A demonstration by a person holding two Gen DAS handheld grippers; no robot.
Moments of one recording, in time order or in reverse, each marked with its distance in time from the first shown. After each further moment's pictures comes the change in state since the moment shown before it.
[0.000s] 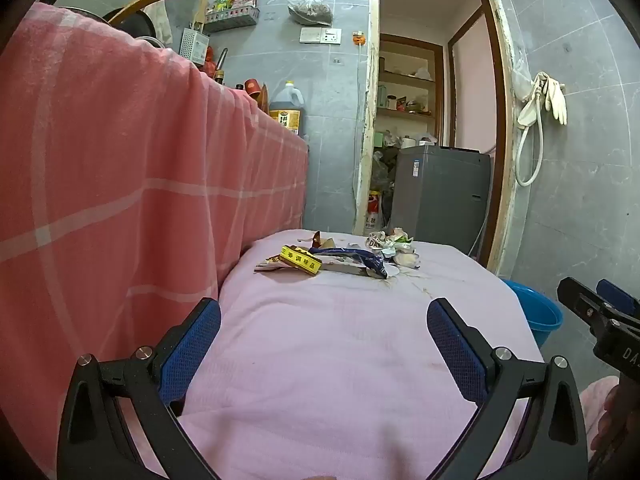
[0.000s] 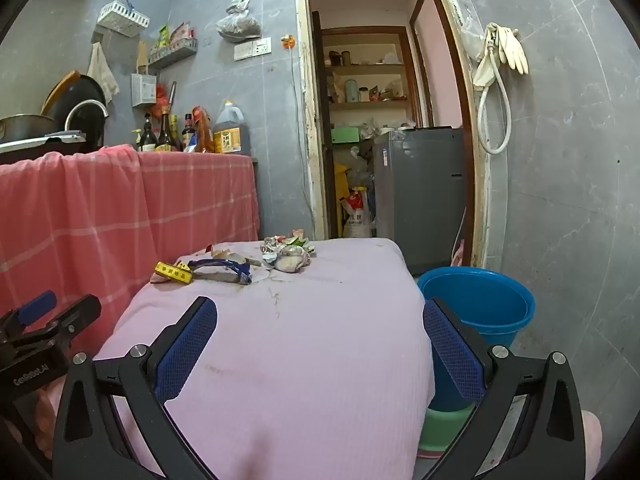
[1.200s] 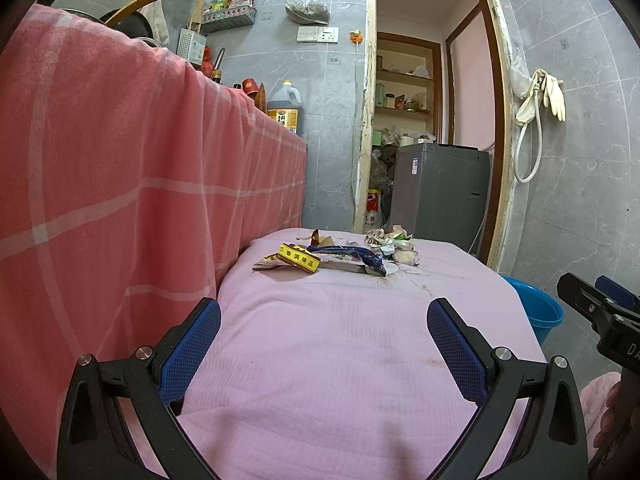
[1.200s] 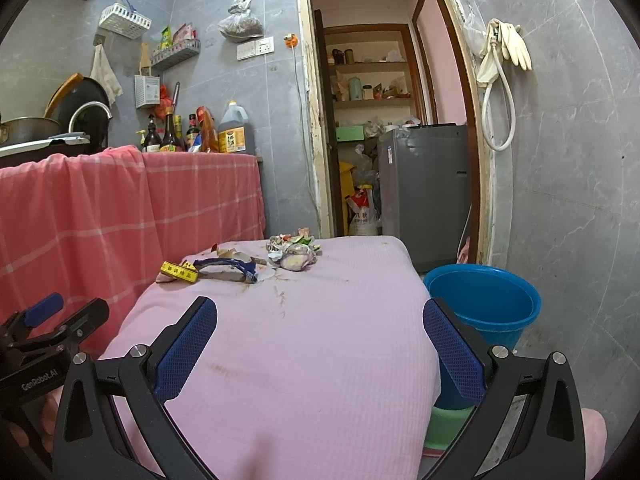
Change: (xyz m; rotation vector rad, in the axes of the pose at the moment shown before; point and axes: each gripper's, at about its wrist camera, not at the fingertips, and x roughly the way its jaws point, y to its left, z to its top) left arm 0.001 -0.004 -0.001 0.016 0.001 0.001; right arm 0.001 0.007 -0.001 0.003 -0.011 0.015
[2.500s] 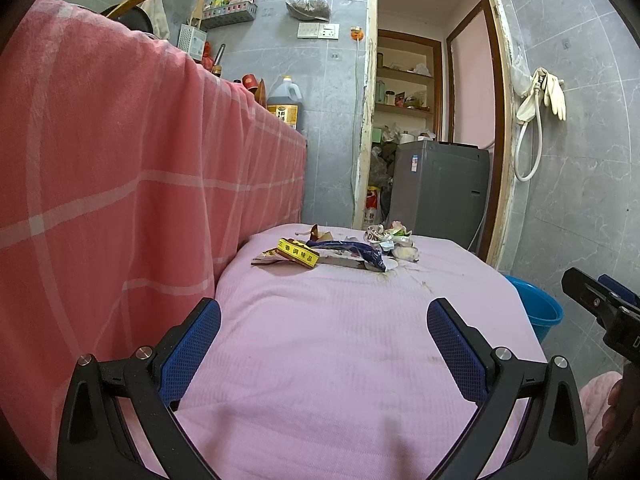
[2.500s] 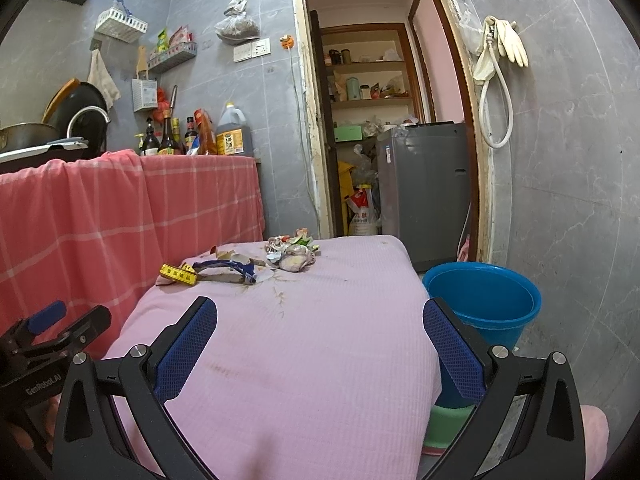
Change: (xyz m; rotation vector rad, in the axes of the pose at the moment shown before) left arm 0.002 0.002 -0.003 -0.005 0.006 0.000; right arm -0.001 -0.004 0.001 0.020 -0.001 0.001
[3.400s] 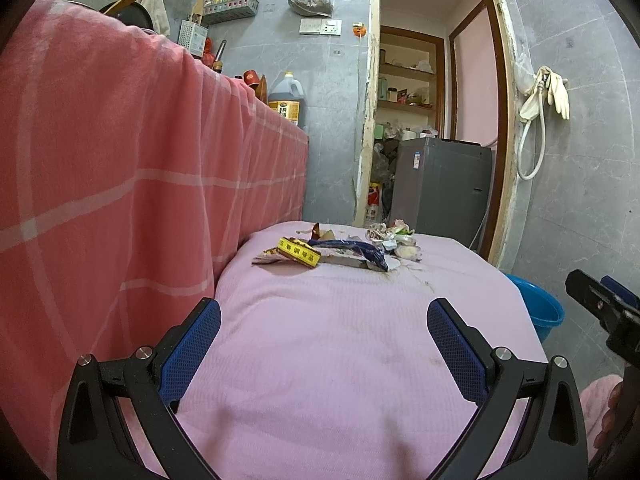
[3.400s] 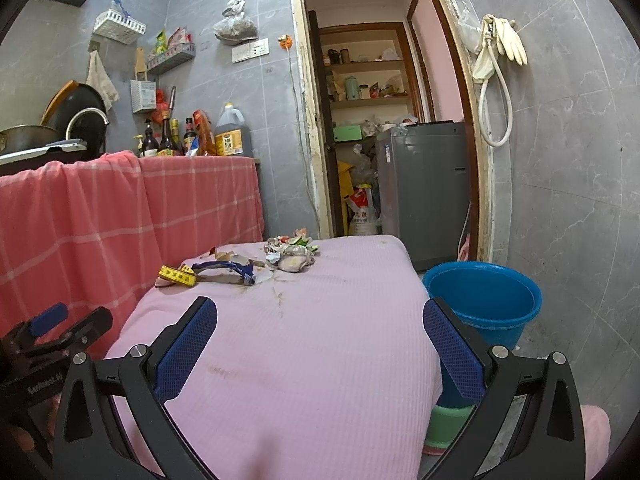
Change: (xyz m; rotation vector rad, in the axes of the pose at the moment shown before) left arm 0.010 -0.003 0.000 -0.005 0.015 0.009; right arm 0.003 0.000 0.002 -0.010 -0.009 0.001
